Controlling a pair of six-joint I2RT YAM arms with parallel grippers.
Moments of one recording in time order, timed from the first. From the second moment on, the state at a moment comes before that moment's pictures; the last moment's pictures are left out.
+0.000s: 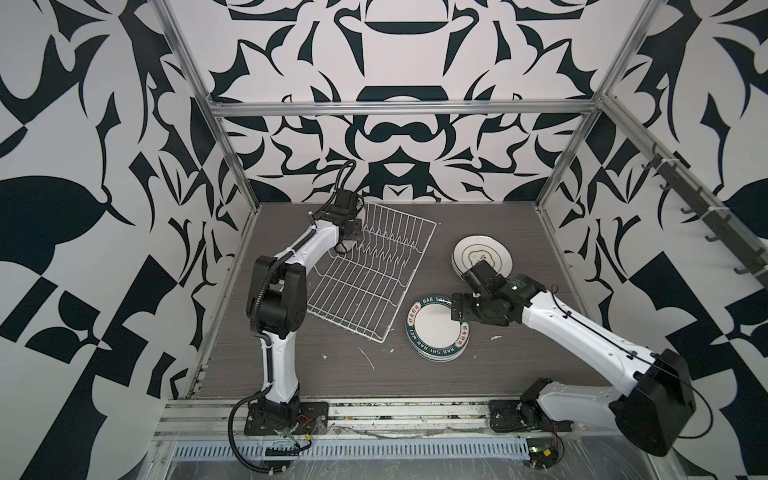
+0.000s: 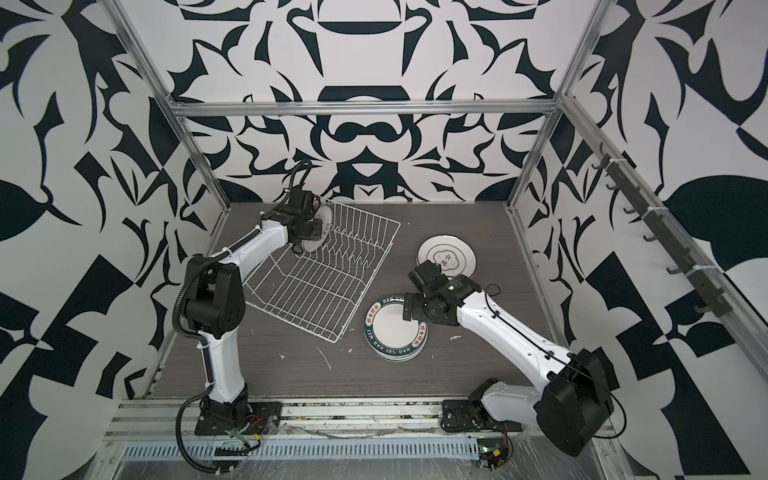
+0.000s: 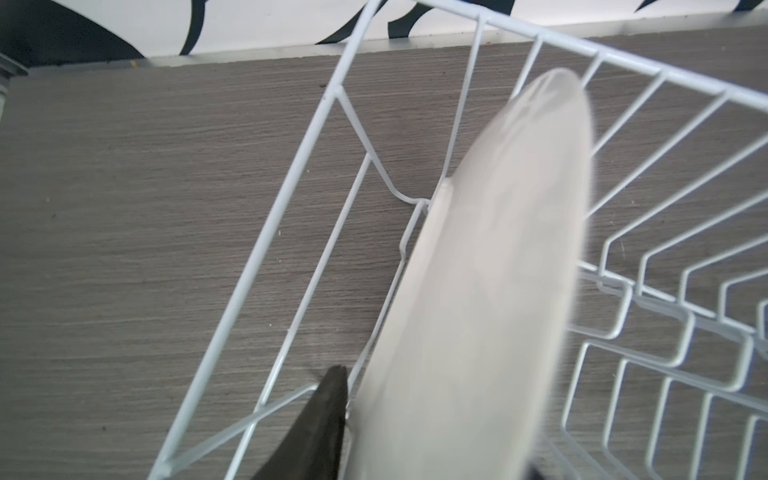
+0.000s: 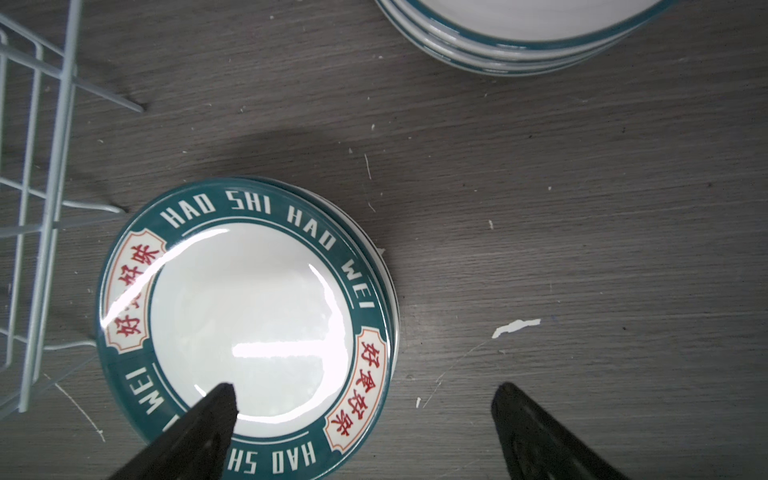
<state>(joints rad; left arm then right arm) -0.34 2.01 1.66 -0.55 -0.19 -0.18 0.60 1.22 0.94 -0.95 0.10 0.70</state>
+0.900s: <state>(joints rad) -0.33 1.92 1.58 -0.59 -0.23 -0.06 0.60 1.14 0.90 -0.96 0.07 0.71</state>
